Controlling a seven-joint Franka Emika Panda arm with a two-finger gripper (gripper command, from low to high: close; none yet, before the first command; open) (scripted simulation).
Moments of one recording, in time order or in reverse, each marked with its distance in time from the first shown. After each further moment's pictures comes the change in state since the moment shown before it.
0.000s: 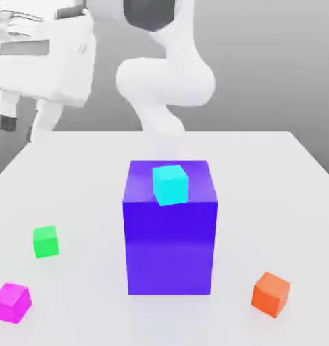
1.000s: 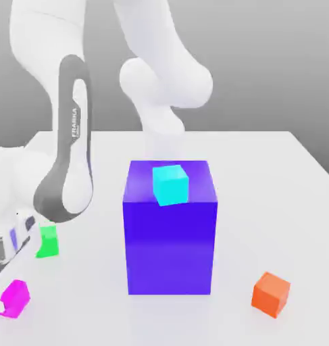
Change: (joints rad) arm -0.182 0.515 -0.071 -0.029 0.201 0.218 0.390
